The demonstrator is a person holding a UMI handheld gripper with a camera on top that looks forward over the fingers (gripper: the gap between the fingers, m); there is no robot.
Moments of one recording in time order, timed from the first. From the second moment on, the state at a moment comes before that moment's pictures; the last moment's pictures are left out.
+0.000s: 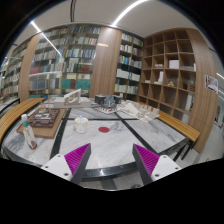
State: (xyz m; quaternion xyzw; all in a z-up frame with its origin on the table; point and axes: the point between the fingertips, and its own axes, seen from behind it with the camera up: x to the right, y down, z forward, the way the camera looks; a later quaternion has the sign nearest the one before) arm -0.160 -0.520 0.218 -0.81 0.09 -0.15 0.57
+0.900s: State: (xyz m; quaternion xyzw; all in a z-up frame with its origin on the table) arm -0.562 -0.363 0.089 -0.80 -0.06 0.00 0.59
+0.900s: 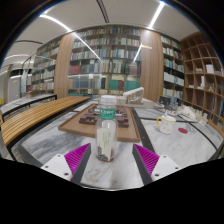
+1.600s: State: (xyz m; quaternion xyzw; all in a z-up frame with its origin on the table) arm -0.602 -0.282 0.106 -0.76 -0.06 0.05 0.65
